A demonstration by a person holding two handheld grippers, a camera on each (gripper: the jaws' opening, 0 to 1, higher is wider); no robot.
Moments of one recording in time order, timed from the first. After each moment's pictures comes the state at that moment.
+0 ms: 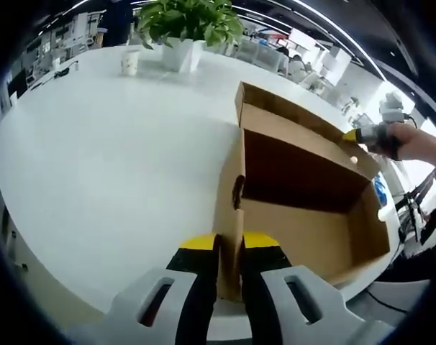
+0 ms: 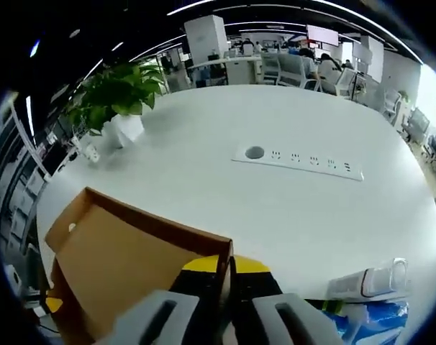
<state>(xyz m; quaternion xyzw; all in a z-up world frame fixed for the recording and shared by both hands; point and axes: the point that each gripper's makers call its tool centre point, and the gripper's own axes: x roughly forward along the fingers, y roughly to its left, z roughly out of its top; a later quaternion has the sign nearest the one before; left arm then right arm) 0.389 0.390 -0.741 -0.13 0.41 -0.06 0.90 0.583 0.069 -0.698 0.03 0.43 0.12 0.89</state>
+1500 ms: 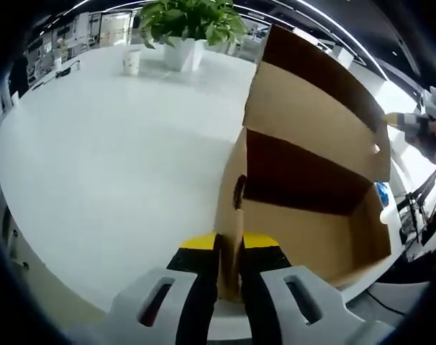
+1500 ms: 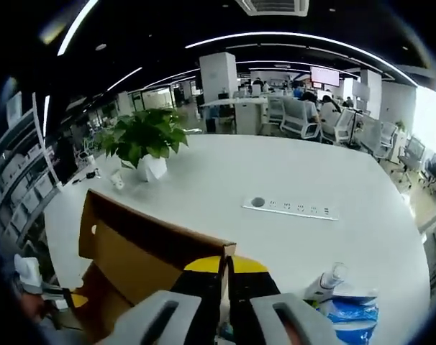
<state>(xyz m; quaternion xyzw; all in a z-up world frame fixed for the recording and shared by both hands) 0.390 0.390 -0.742 -0.13 0.42 -0.05 0.90 0.536 0.072 -0.593 0.03 0.32 0.13 0.94</state>
